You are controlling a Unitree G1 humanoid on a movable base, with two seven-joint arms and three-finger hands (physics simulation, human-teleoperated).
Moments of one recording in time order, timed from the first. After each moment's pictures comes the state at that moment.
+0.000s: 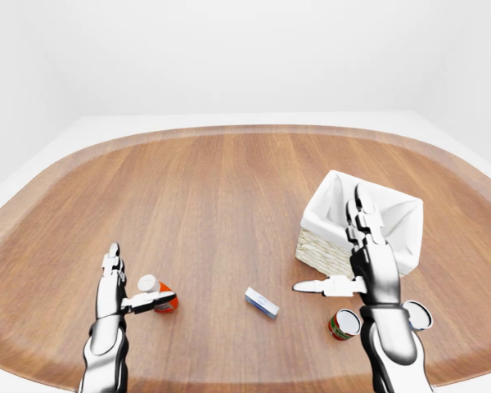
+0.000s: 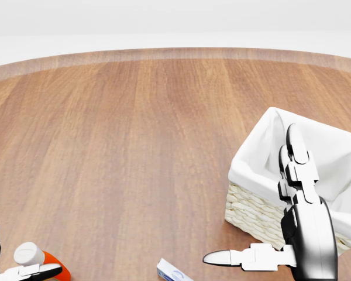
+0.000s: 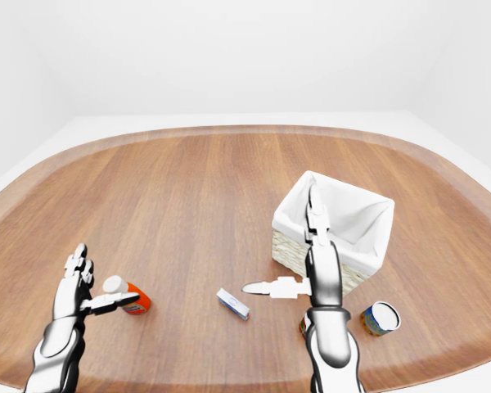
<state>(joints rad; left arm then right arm) 0.07 0.15 0.37 0.23 0.04 -0.09 -0.06 0.28 -0.01 0.06 -0.62 -0.17 0.09 -0.01</state>
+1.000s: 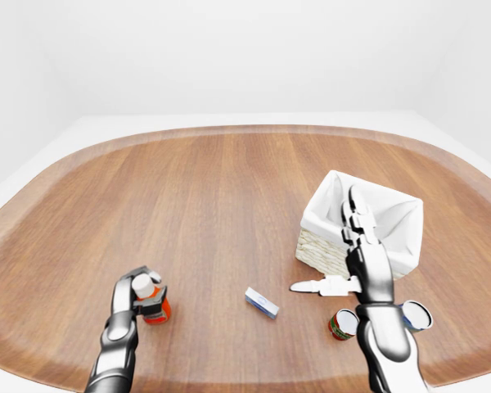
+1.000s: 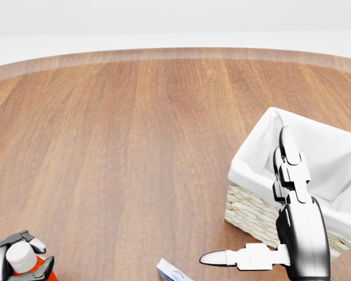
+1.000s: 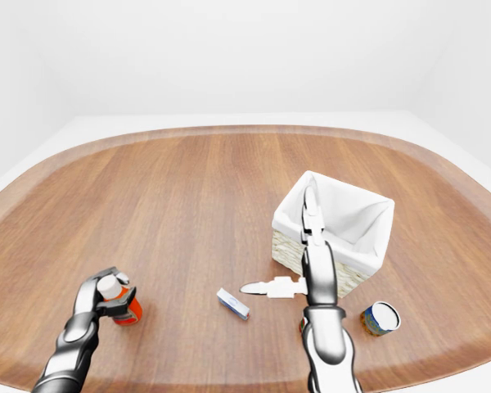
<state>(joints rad) -0.10 0.25 0.25 0.68 0.02 -0.09 0.05 0.27 -0.01 0.07 -0.59 -0.18 0.08 -0.02</state>
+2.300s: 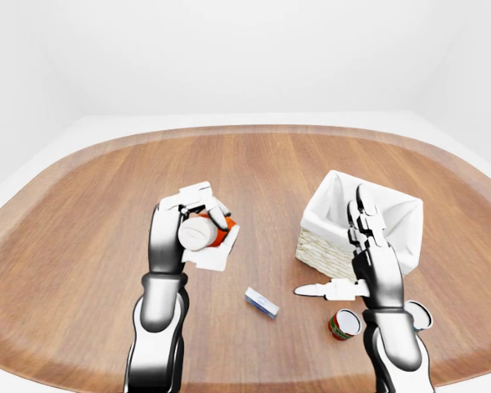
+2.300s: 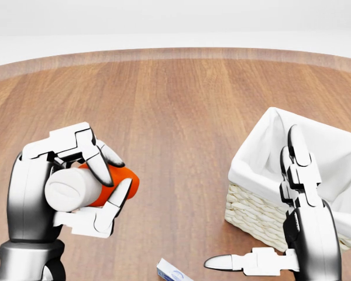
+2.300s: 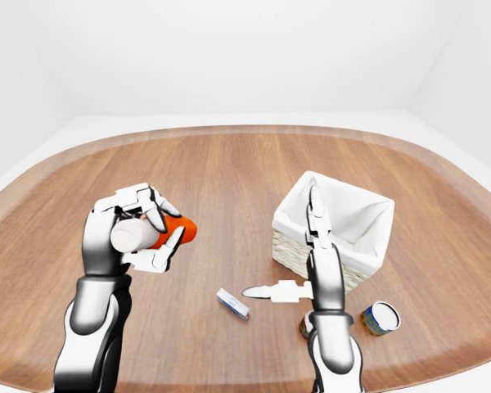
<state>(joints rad) -0.01 -0.02 -0.10 -0.59 0.16 0.09 -0.03 0.30 -0.01 0.06 -0.65 -0.18 0.09 0.00</state>
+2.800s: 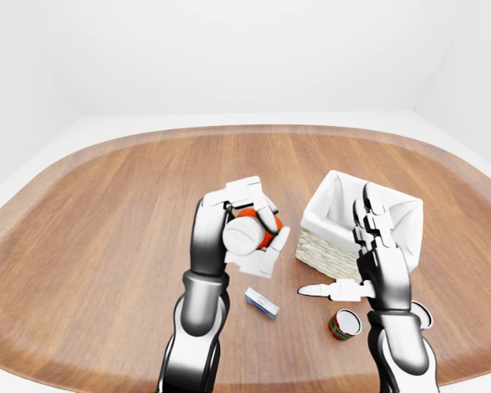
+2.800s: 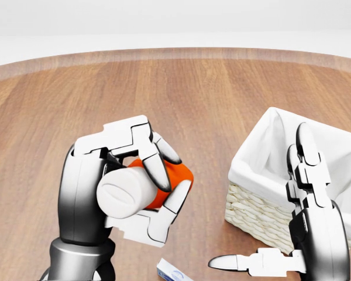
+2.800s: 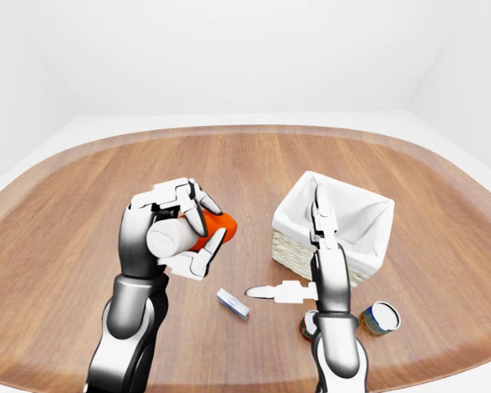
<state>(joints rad) -0.06 -0.11 -0.34 -0.59 0.22 0.09 0.05 0.31 0.00 0.04 -0.68 -0.17 0.09 0.01</state>
